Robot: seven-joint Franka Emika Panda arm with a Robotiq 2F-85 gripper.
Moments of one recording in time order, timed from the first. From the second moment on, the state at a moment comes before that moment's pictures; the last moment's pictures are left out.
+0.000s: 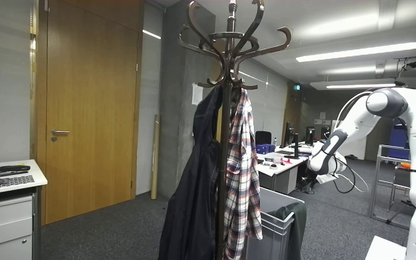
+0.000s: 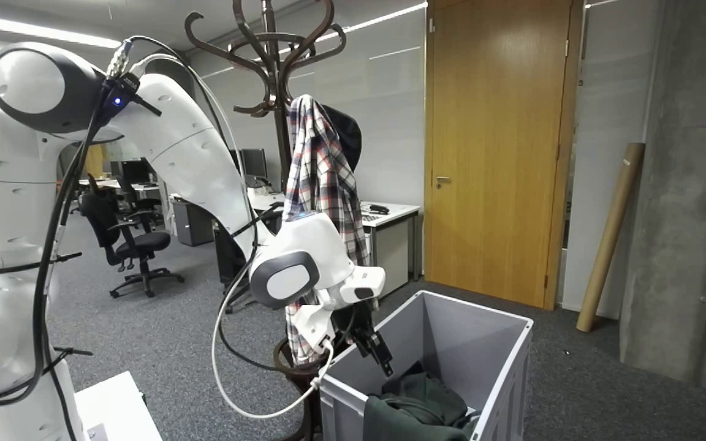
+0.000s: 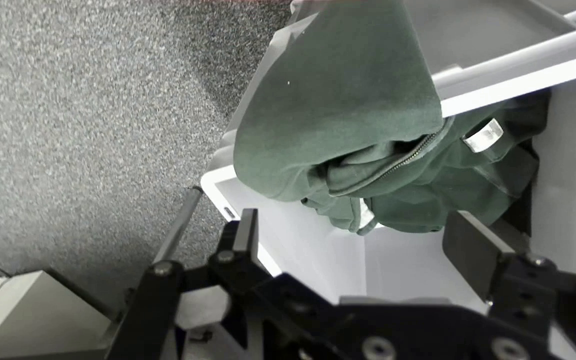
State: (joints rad) arm -0.23 0.21 -0.28 -2.45 -0.07 3.04 -0.12
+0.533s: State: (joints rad) arm -0.08 0.27 -0.46 -2.43 -0.24 3.06 0.06
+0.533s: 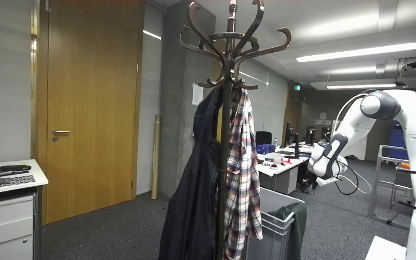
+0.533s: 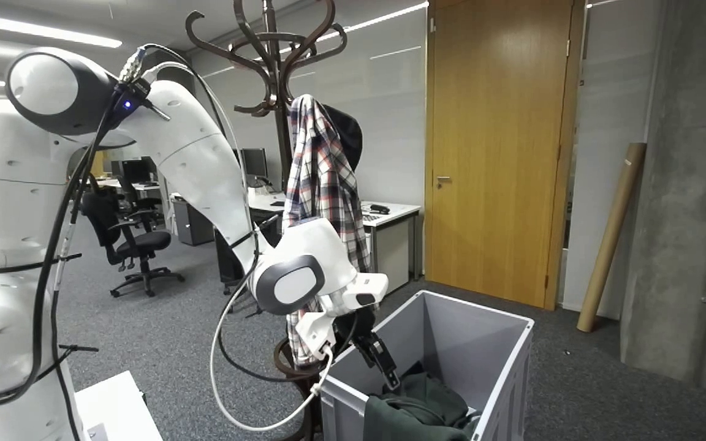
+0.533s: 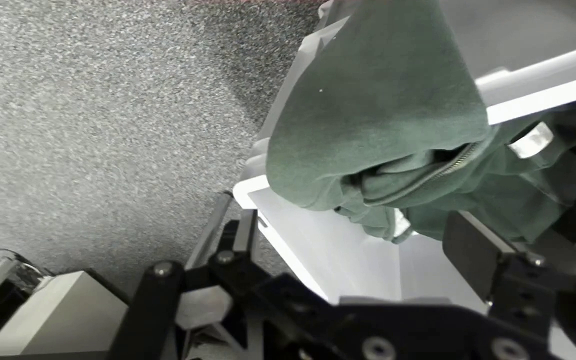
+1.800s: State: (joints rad) arm 0.23 0.63 -0.62 -2.17 -0.02 2.70 0.68
